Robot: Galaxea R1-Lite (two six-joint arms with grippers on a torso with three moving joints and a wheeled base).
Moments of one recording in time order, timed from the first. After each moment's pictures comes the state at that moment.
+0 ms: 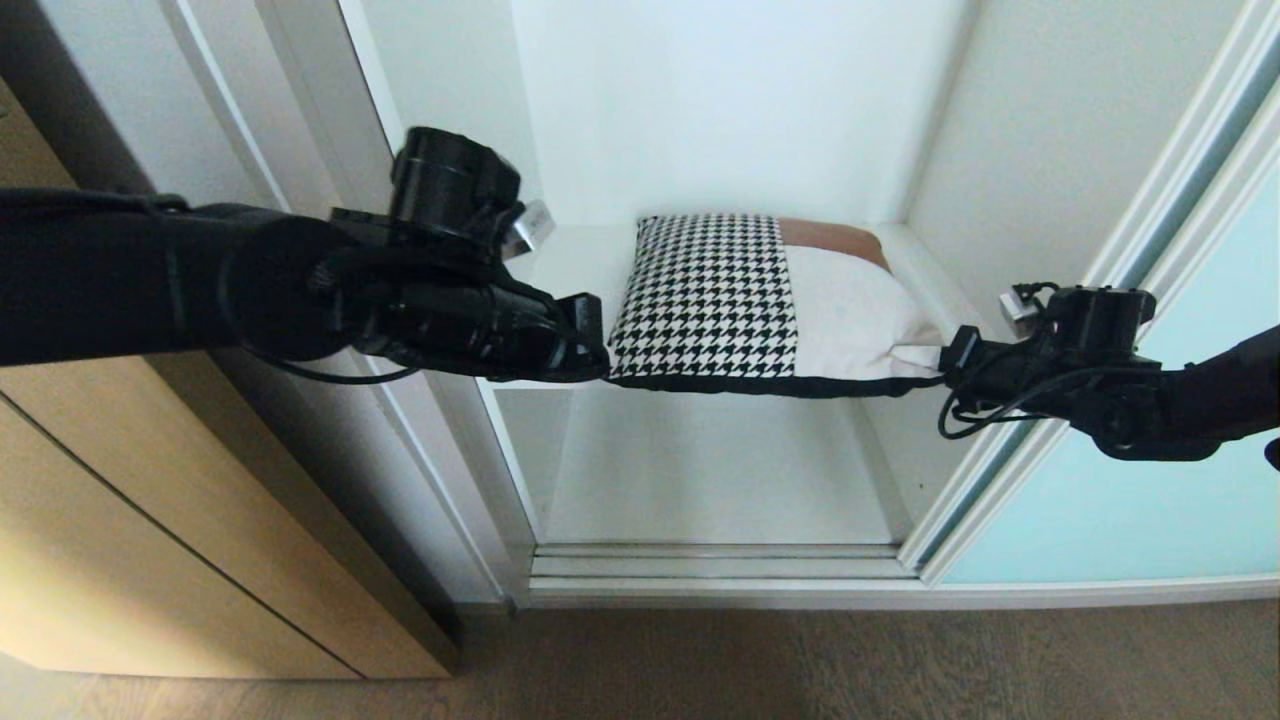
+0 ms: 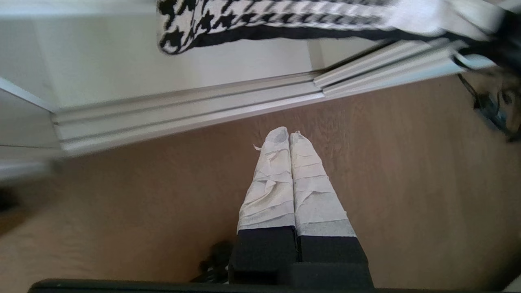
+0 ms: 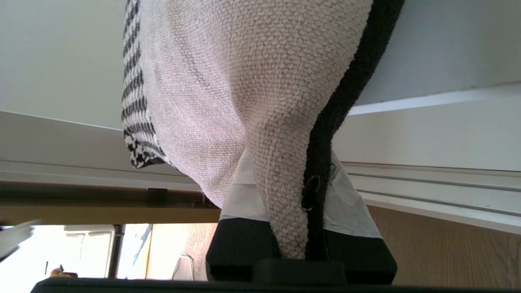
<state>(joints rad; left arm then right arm) -0.46 1.90 -1.60 0.19 -0.17 -0.36 -0.07 2.21 -1.37 -0.66 0.71 0.75</state>
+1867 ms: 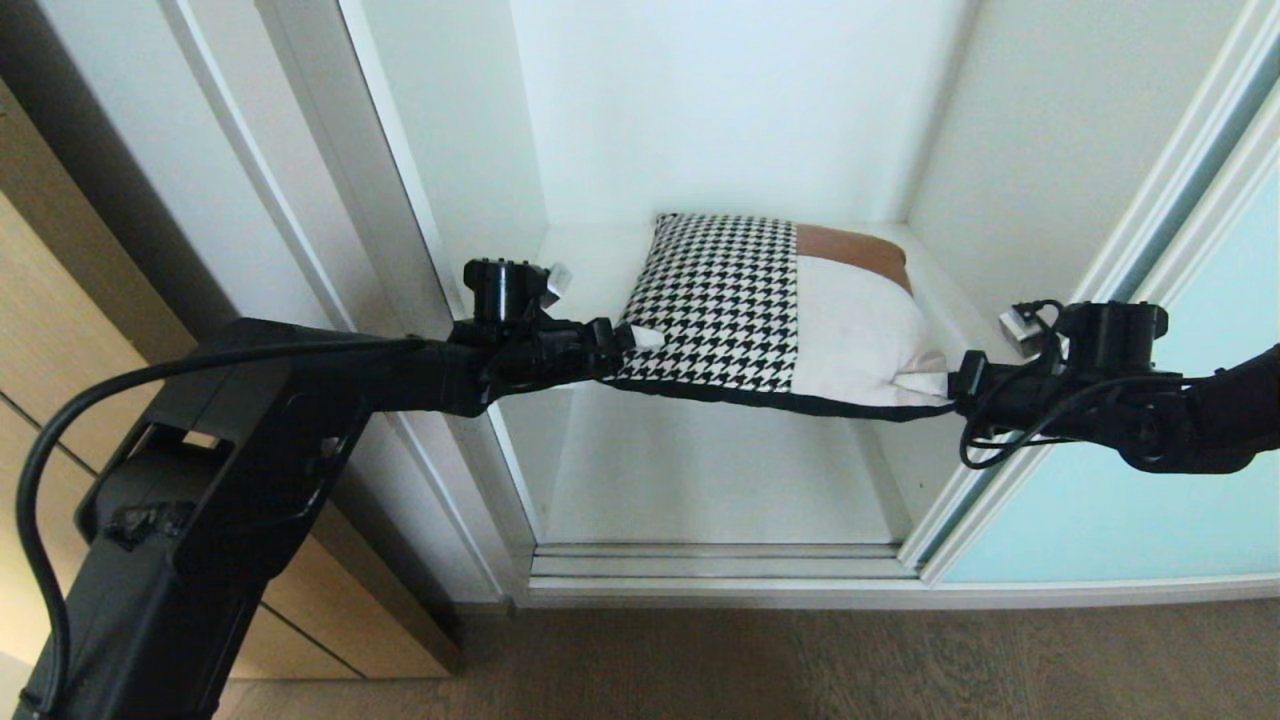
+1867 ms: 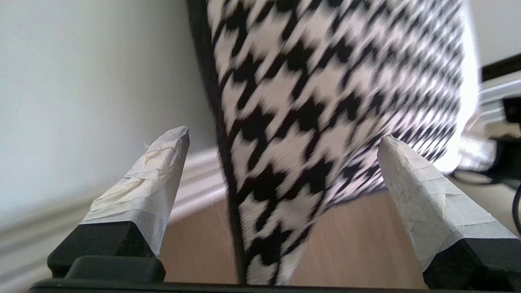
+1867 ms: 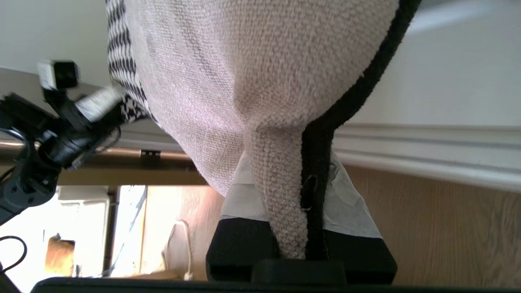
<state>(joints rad) -0.29 2.45 -1.94 -0.30 -0.53 -0.48 -0.07 2.14 -1.25 -0.55 0.77 0.63</state>
